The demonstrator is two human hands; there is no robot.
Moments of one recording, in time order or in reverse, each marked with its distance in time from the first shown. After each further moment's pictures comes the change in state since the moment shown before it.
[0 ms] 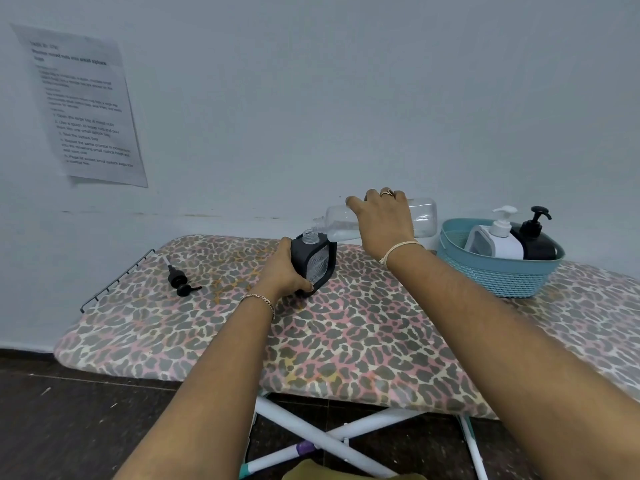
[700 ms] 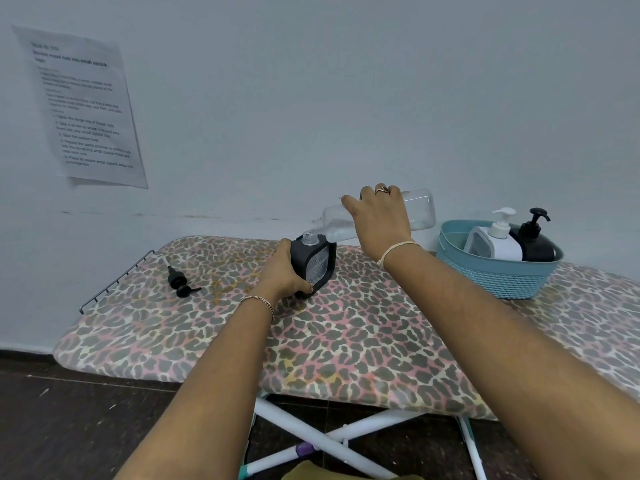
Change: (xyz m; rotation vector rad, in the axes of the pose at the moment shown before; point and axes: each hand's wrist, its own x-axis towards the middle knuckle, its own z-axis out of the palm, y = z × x) left_hand -0.001 0.001 0.000 0.013 0.000 -0.002; right_hand 0.001 -0.002 -0.005 -0.072 0.066 -0.041
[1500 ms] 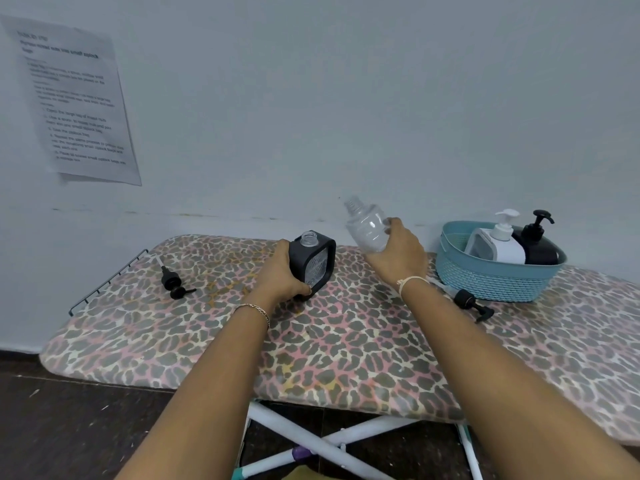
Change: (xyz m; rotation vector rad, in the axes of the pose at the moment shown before) left_hand -0.002 -0.002 0.001 0.001 0.017 0.060; right_hand -0.031 0.003 0.070 0.798 -0.010 0.537
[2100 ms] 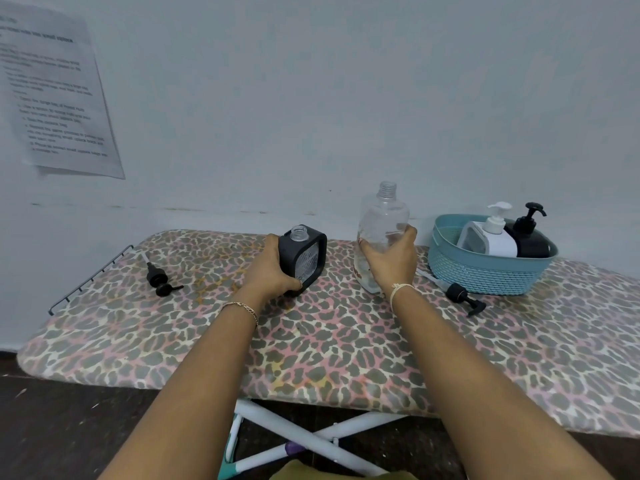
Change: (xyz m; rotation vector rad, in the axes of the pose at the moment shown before) left_hand 0.002 -0.002 0.002 0.021 0.007 -0.024; right_hand -0.008 0.013 0.021 0.428 0.165 0.270
